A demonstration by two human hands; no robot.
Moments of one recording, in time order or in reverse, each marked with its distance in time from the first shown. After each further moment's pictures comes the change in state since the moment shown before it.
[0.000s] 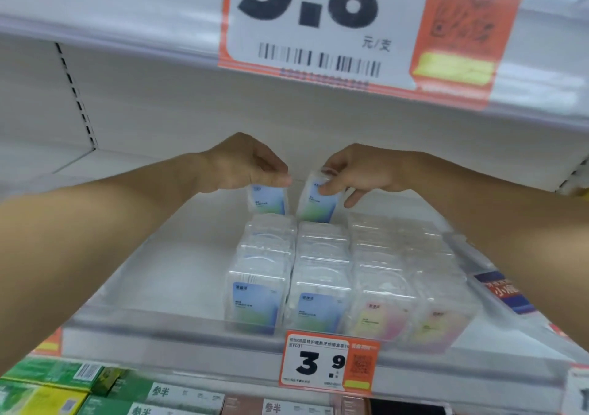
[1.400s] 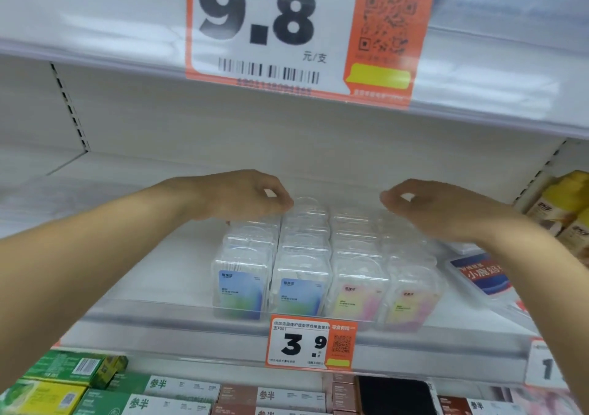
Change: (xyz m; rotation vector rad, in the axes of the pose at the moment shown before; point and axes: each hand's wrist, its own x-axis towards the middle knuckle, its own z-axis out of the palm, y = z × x) left_hand -0.047 0.022 0.029 0.259 -0.230 -0.070; right_hand -0.140 0.029 0.006 -0.299 0.290 0.313
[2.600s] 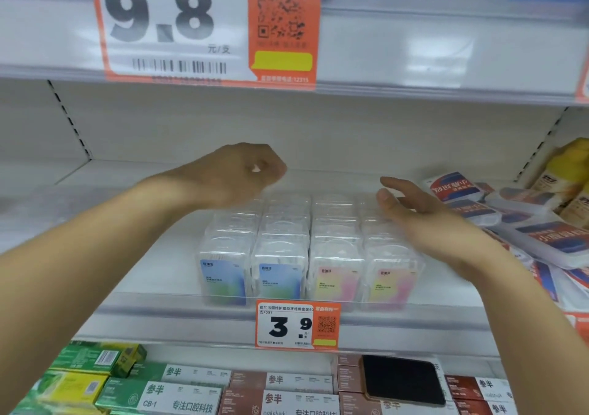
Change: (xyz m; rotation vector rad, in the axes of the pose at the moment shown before) left_hand -0.025 0.043 0.004 0.082 0.234 0.088; right_hand -0.010 0.045 0.049 0.660 0.074 -0.084
